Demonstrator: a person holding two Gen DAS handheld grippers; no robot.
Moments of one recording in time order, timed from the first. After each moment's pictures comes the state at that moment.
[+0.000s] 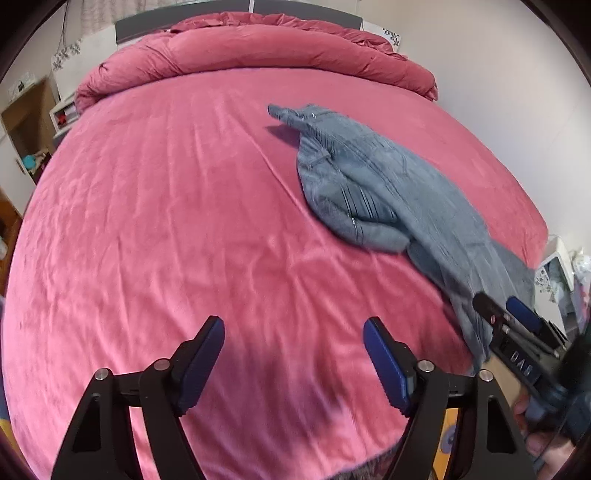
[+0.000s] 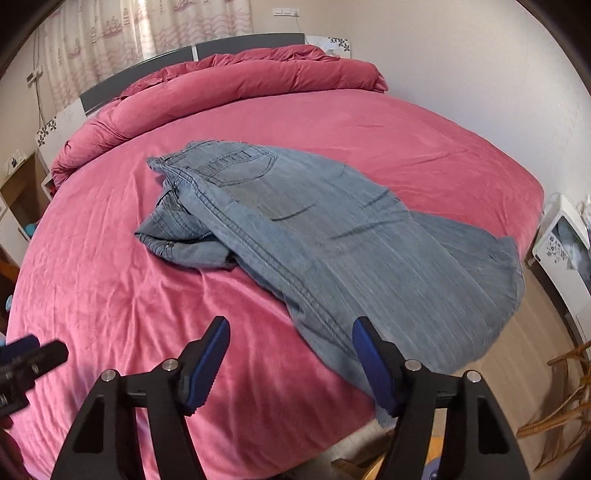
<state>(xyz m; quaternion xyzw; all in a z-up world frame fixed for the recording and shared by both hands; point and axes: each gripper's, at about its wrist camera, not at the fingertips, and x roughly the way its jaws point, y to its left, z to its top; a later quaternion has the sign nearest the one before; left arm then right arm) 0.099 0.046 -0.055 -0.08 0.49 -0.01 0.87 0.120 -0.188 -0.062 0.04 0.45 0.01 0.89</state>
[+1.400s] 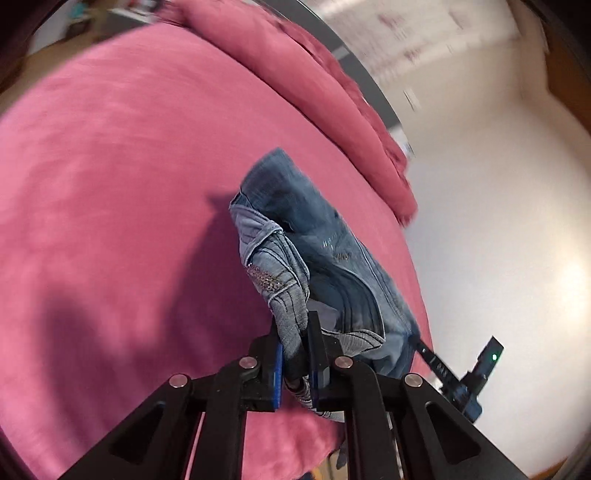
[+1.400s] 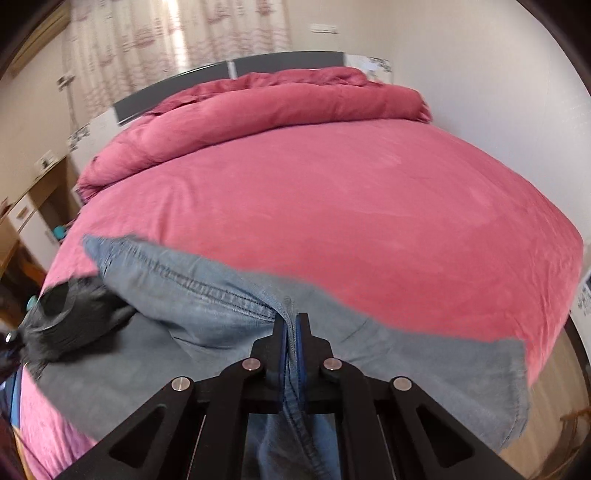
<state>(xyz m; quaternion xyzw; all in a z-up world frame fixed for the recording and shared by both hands) 0.042 0.249 -0.034 -0.43 0.38 -0.04 0.82 0.222 -0.167 -0.026 0.03 0.41 0.10 0.90</state>
